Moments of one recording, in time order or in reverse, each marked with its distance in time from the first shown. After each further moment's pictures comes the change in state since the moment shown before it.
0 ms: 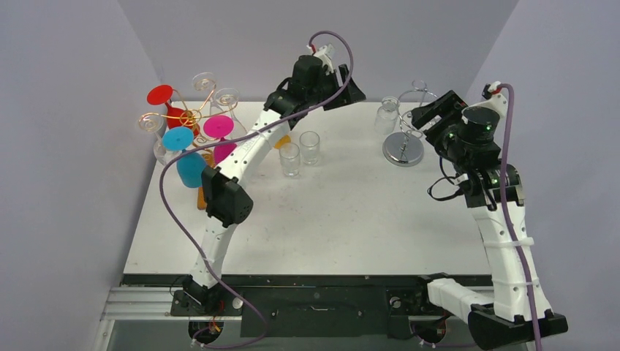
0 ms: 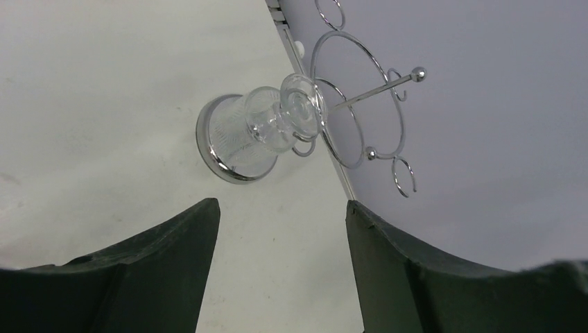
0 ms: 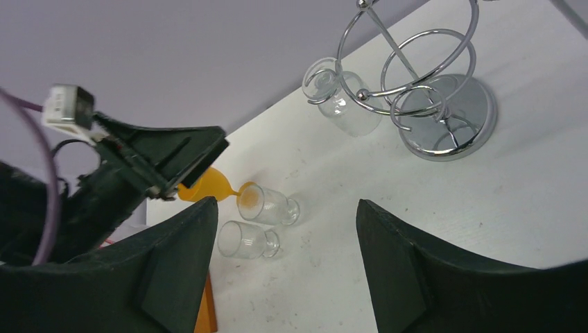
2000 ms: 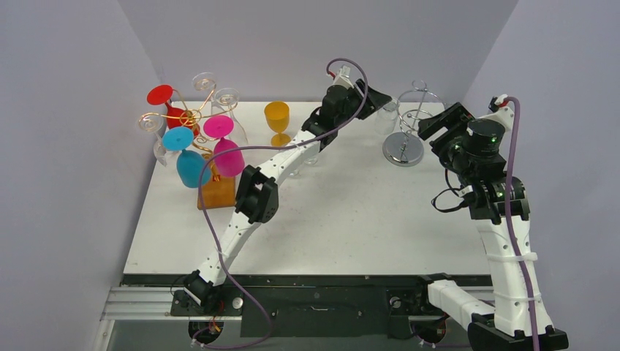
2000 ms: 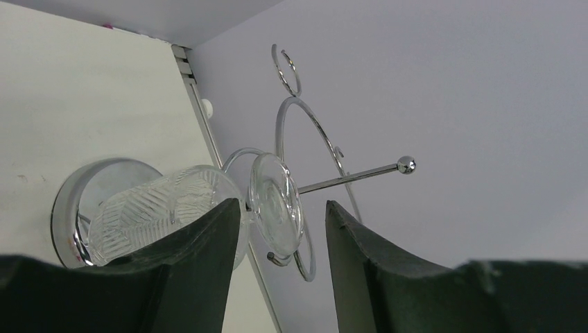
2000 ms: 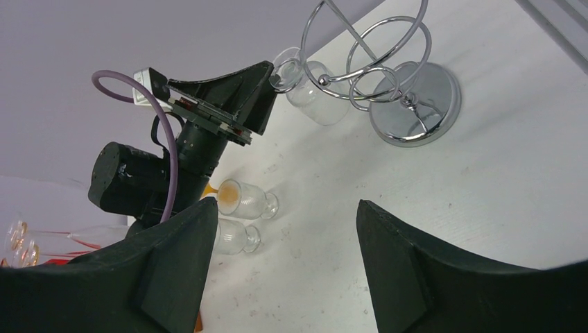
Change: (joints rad) left arm -0.086 0.391 0.101 0.617 -0.082 -0.429; right arm -0.030 -0.098 -0.060 -0.054 0.031 0.000
